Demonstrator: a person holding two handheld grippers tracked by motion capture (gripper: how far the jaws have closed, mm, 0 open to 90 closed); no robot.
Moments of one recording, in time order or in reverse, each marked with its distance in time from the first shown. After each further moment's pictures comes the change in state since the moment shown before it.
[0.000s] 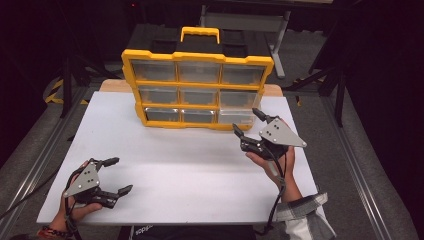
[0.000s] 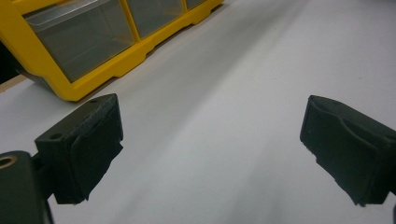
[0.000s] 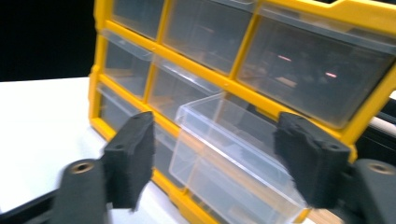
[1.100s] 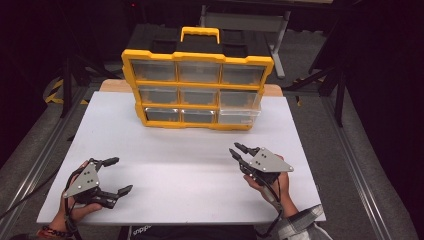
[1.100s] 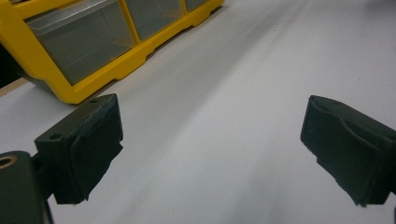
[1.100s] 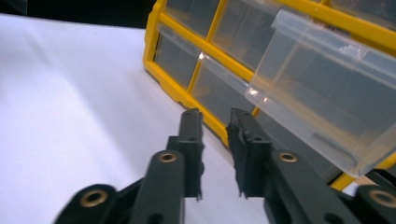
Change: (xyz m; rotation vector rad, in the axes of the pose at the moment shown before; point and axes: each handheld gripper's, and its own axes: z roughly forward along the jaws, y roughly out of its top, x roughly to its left) left arm 0.000 0.001 0.000 -0.009 0.002 0.006; right arm 0.038 -0.054 -0.015 0.099 0.157 -0.068
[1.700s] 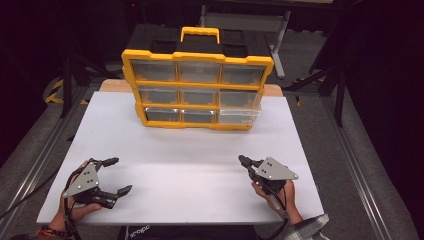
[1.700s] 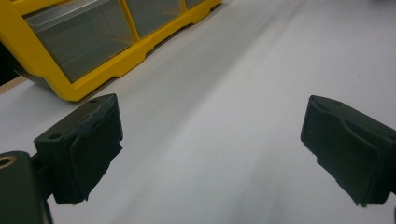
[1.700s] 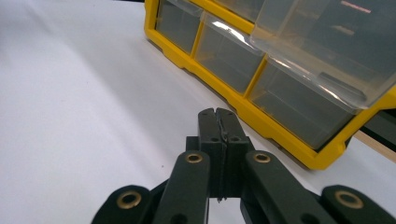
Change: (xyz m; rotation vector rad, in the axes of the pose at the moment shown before) left arm 0.002 -0.002 -0.001 0.005 -0.006 -0.004; right arm 0.002 -0.031 -0.014 0.072 0.010 0.046
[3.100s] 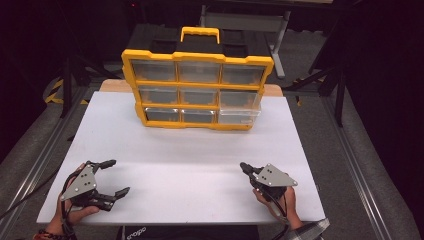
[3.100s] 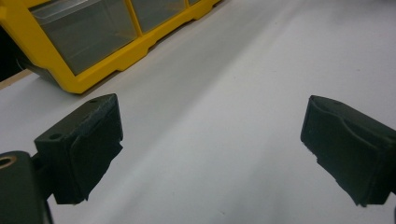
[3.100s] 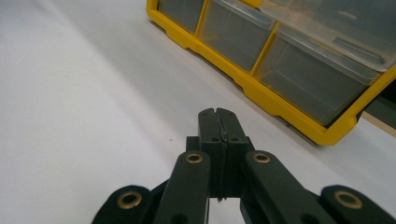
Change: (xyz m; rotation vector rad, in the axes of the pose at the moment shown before) left arm -0.005 -0.003 -0.007 0.014 0.015 0.004; right arm 0.009 -0.019 -0.003 0.035 -0.003 0.008
